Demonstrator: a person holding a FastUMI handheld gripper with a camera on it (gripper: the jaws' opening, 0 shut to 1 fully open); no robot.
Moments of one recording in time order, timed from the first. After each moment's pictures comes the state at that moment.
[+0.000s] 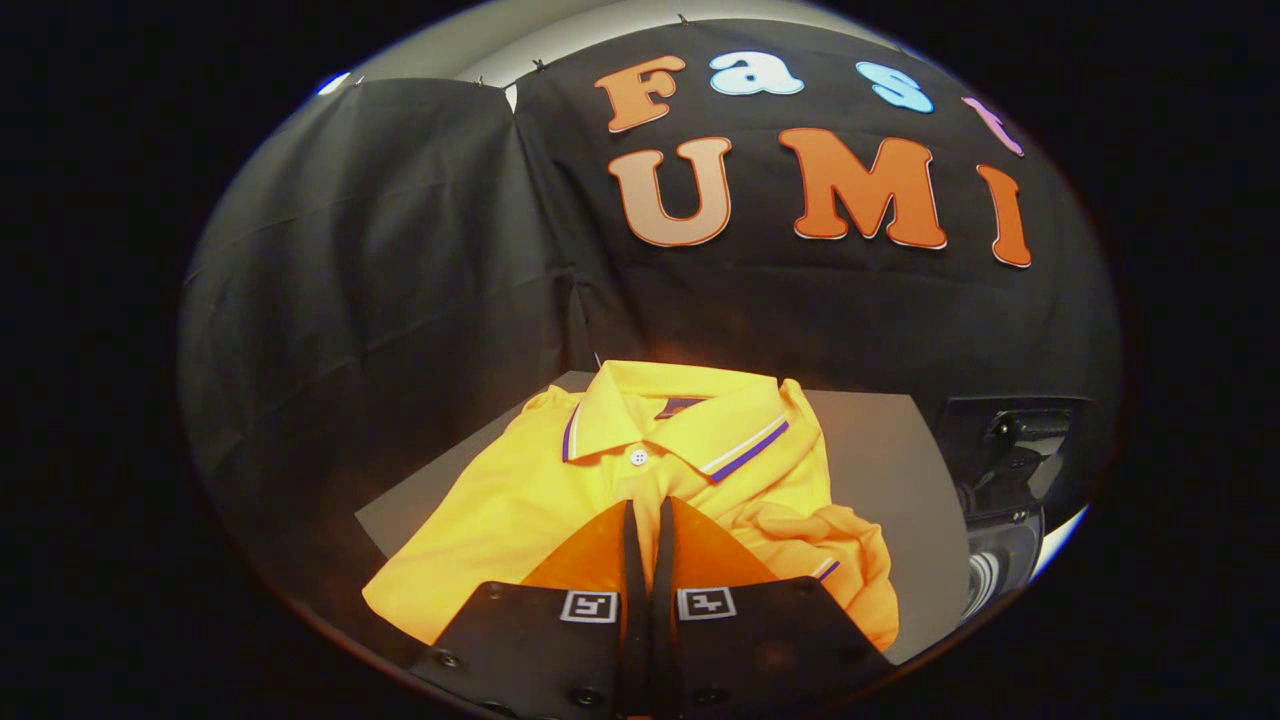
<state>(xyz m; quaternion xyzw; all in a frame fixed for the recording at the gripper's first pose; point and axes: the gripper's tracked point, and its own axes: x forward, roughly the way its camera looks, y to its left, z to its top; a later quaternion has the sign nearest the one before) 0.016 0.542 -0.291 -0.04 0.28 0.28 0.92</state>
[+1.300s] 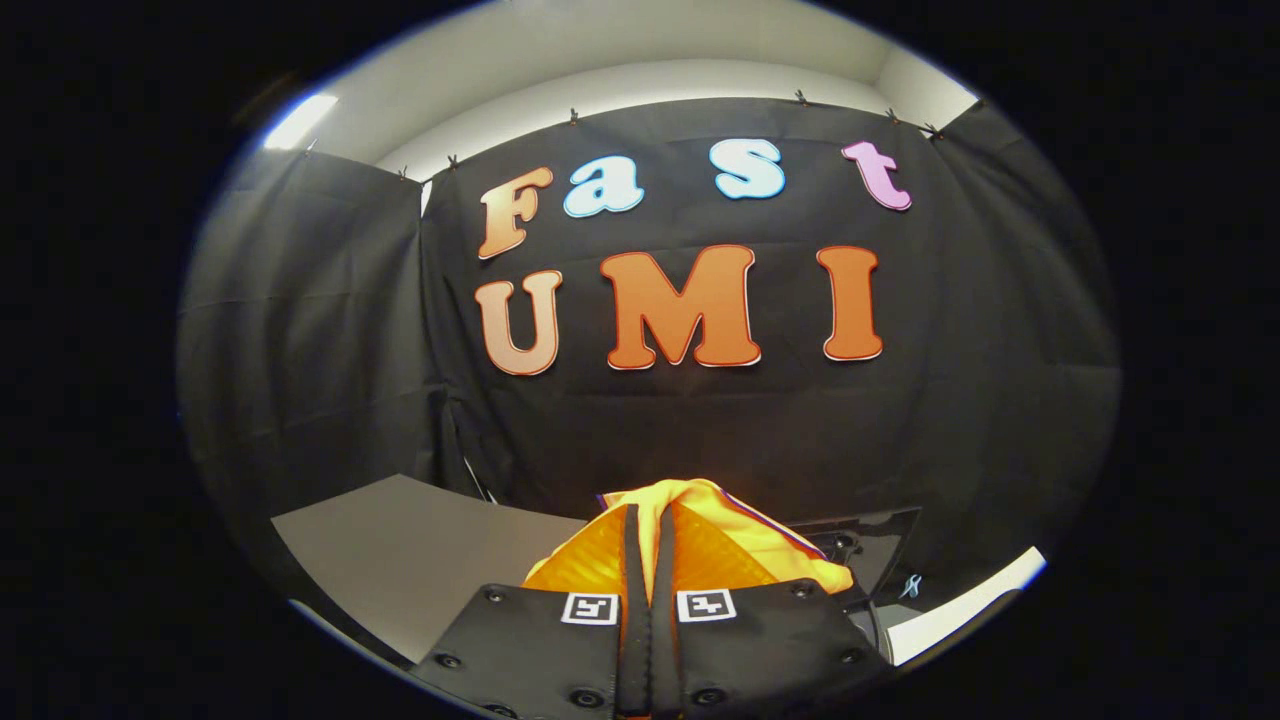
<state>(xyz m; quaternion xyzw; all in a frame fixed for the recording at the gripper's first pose) 0.118 0.244 -0.157 -0.03 0.12 0.19 0.97</state>
